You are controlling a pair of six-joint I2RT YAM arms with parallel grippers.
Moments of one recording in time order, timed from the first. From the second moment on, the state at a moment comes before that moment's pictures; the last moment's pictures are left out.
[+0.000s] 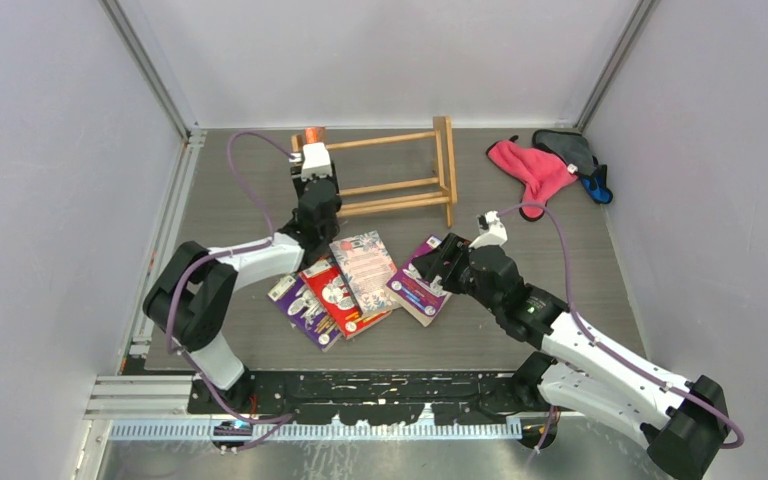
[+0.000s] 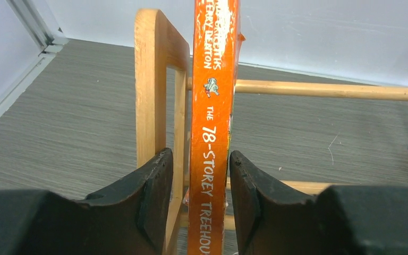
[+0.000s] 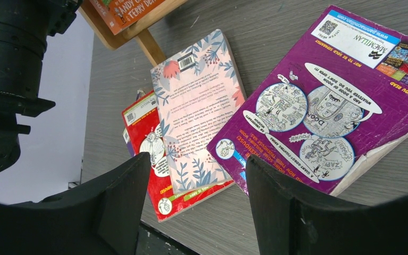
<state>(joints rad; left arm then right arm) -0.60 1.68 0.93 0.68 -0.82 -0.08 0.75 0.81 0.56 -0.17 0.19 0.93</state>
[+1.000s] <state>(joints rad) -0.96 1.37 1.13 0.15 -0.93 -0.20 0.75 0.67 0.53 -0.39 0.24 1.01</state>
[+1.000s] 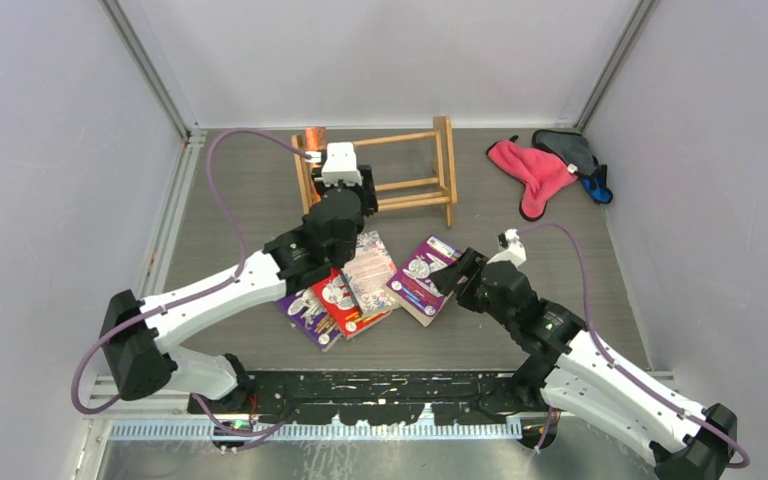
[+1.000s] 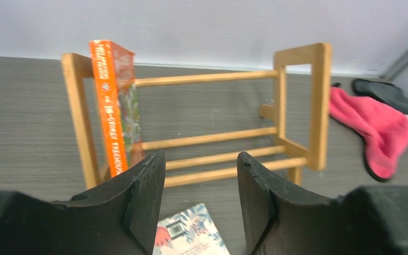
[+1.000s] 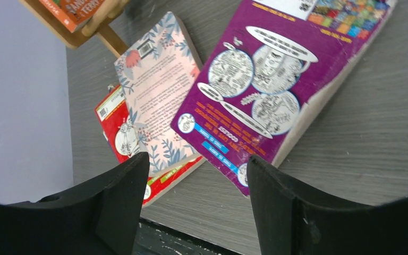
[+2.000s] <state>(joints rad) -0.82 1.62 1.16 -0.29 -0.04 -0.72 0.75 0.77 0.21 -0.18 0.28 1.33</state>
